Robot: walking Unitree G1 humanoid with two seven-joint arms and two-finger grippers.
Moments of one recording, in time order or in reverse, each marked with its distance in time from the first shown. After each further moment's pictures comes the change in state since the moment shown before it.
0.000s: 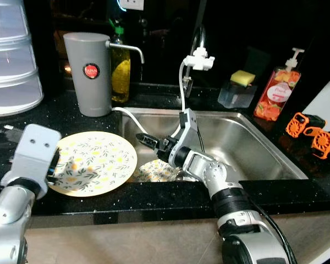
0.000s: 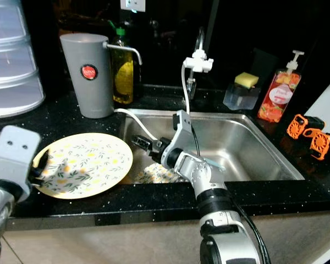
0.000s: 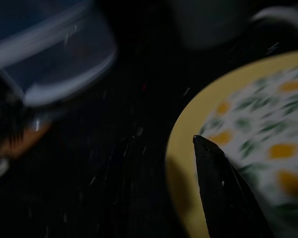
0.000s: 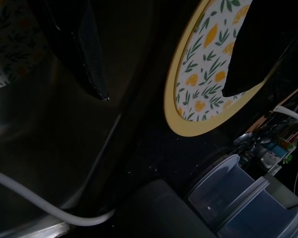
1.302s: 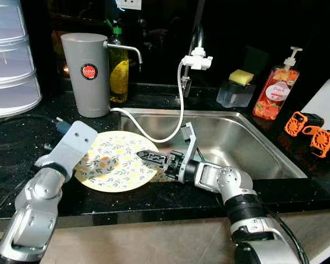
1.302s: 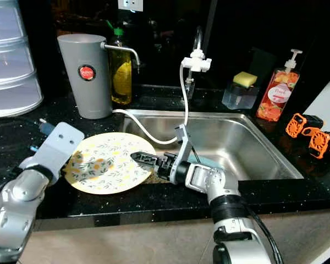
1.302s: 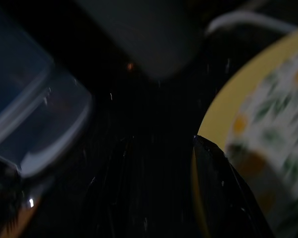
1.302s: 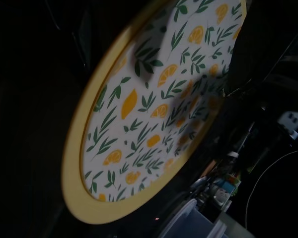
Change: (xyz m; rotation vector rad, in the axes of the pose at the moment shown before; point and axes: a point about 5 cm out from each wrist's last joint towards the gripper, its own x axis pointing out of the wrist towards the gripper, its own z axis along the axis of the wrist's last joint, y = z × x) left arm 0.032 -0.040 0.037 0.312 -0.123 -0.107; right arm -0.018 0.004 -0.024 0.145 0.204 0.209
